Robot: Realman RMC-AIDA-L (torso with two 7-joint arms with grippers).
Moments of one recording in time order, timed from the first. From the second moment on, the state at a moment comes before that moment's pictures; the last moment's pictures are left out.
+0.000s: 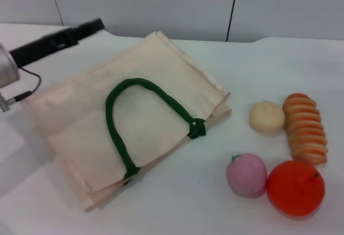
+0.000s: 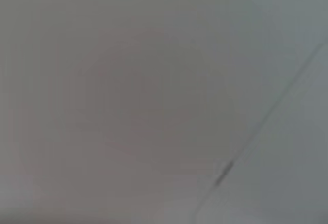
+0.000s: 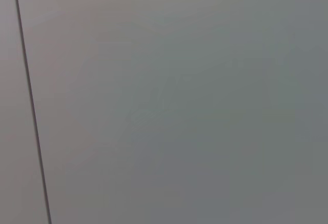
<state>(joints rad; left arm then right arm) -0.75 -2.02 2.86 -0.54 -0.71 1.47 -1.61 0.54 2.03 -0.69 -0.07 2.37 1.23 -2.58</state>
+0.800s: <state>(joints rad) -0.85 -2.03 2.86 -0.66 -0.32 1.59 -1.47 0.53 2.03 -0.69 -0.08 2.37 1.21 -2.58</state>
